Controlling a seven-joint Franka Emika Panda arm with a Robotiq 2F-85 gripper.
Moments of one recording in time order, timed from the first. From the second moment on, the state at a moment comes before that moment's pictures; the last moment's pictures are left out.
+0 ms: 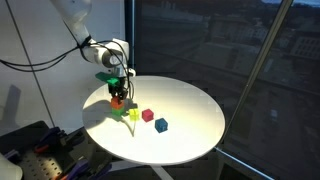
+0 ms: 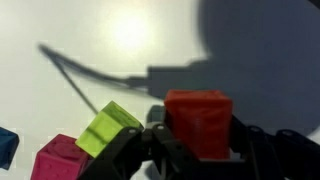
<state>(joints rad) 0.10 0.40 0.05 -2.23 0.03 2.50 0.07</state>
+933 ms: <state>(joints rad) 0.12 0.34 0.00 -2.20 -0.04 2.42 0.33</state>
